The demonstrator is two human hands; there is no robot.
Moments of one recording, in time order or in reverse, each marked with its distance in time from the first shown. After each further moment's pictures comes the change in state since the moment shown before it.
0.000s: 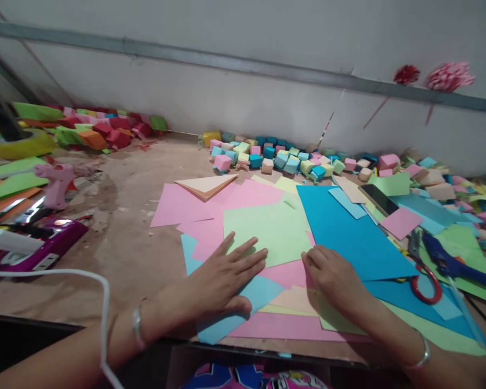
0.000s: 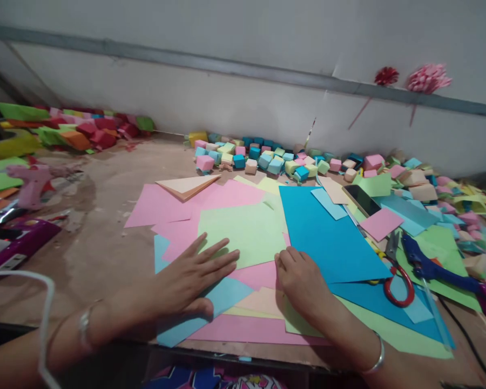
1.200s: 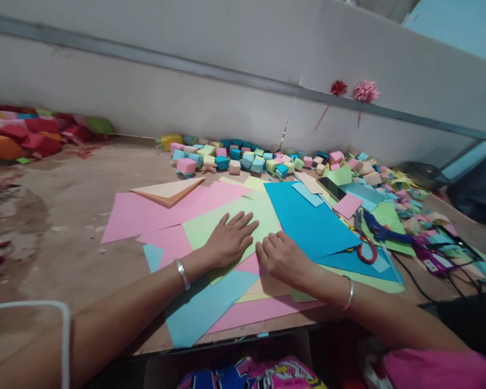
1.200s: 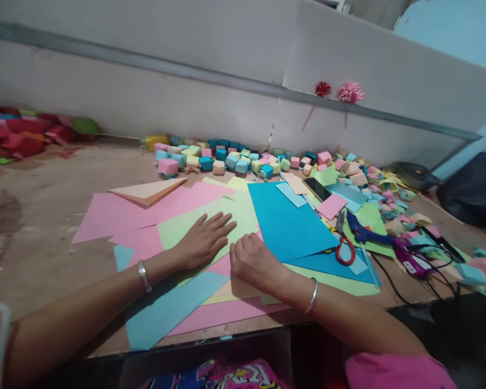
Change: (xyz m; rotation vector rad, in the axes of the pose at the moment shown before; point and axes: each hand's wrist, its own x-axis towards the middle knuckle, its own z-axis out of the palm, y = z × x) left_hand 0.098 -0.031 0.023 -0.117 0.153 -0.203; right_hand 0.036 -0.020 -0.015 -0.207 -0.097 -0.125
